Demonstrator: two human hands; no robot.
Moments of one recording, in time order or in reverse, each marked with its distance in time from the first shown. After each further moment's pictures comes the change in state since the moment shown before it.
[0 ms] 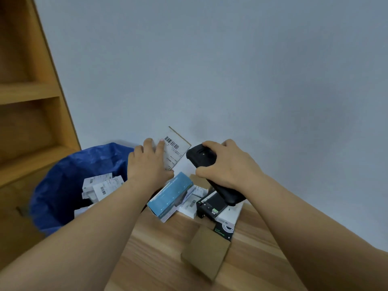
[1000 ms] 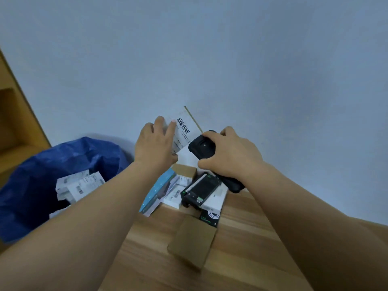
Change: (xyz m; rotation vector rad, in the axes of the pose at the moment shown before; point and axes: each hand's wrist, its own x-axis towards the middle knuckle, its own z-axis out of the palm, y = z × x) left_hand 0.034 0.067 0.009 -0.009 0.082 0.268; right_hand 0.013 0.052 -0.003 -0.188 0.020 0.092
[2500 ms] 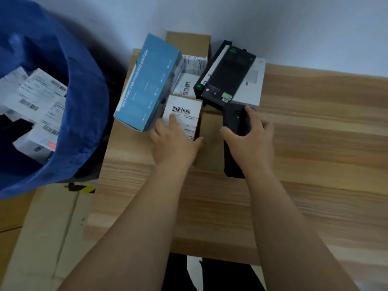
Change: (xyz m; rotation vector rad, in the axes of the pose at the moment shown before) left_hand -0.099 -0.004 0.248 -0.387 -0.777 -0.350; right_hand 0.006 0.003 0.296 0.646 -0.028 0.898
